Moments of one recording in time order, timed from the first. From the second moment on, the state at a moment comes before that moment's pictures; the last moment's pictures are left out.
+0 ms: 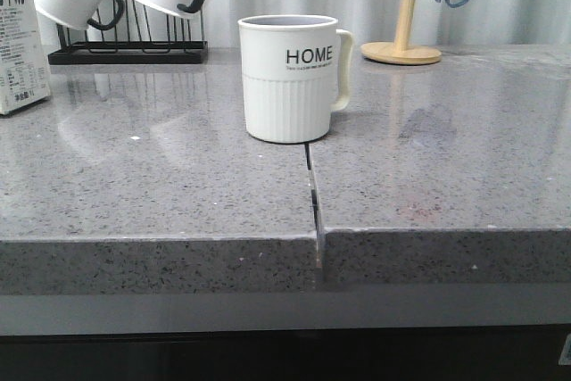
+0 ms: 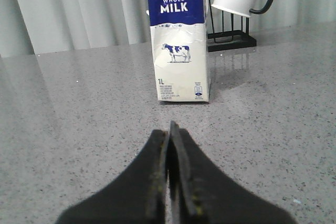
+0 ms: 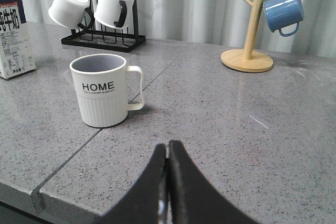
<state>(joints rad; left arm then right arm) -0.03 0.00 -0.08 0.09 0.19 0.00 0.41 0.11 -0.31 -0.10 0.32 0.11</state>
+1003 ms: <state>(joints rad) -0.03 0.51 -0.30 -0.05 0.07 0.00 0.41 0.11 -0.31 -0.10 0.32 0.11</state>
